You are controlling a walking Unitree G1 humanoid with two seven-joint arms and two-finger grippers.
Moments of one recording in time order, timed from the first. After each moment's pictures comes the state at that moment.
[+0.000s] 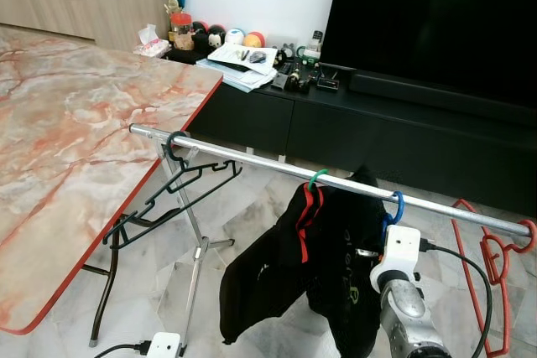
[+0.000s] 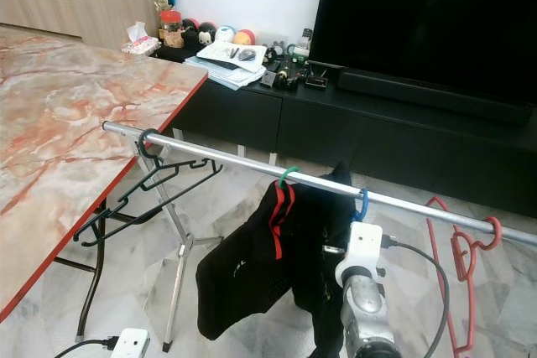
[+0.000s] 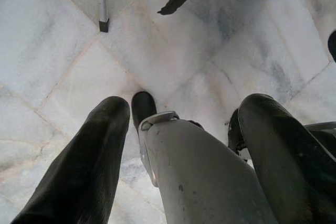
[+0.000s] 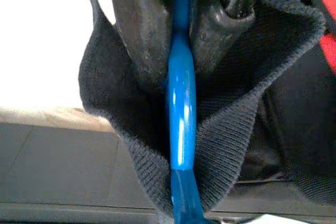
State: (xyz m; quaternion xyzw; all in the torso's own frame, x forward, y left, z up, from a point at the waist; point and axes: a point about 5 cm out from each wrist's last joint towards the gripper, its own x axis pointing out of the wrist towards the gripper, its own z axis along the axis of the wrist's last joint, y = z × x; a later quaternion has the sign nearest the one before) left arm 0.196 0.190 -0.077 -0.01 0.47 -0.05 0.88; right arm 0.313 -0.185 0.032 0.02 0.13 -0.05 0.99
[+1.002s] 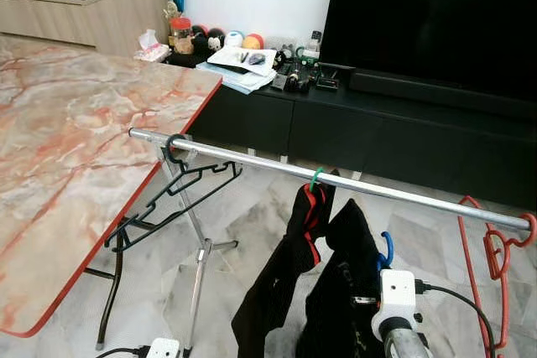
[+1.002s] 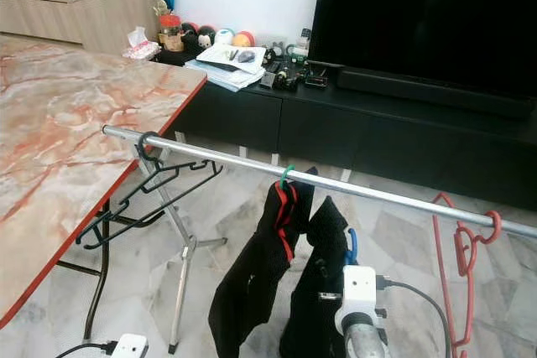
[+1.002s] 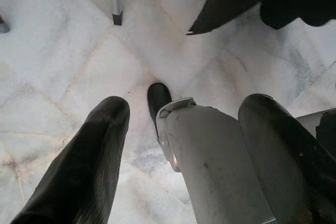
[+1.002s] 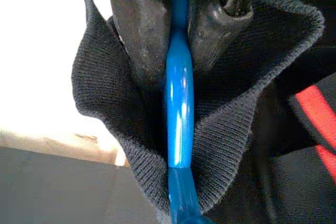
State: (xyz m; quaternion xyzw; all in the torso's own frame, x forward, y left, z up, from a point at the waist) left arm 0.187 0.196 -0.081 0.01 0.48 -0.06 0.88; right arm 0.261 -0.189 -0.009 -0.02 0.18 -0.05 0.98
